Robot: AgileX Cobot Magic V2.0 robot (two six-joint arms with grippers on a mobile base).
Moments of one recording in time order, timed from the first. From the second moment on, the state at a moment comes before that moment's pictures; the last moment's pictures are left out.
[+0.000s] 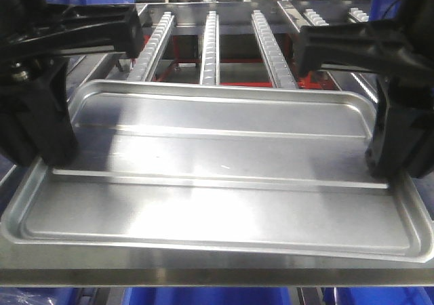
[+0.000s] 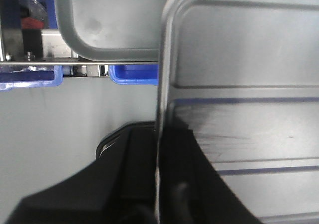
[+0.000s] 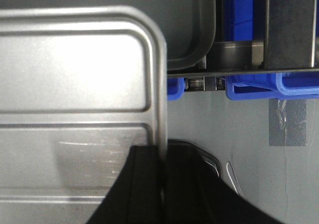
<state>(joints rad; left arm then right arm) -0.95 1.32 -0.97 0.25 0.94 -0.94 0.84 1.23 -0.85 -0.32 0.89 1.11</state>
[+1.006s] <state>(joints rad) -0.95 1.31 -0.97 0.25 0.95 -0.94 0.84 1.24 -0.85 -0.32 0.88 1.11</state>
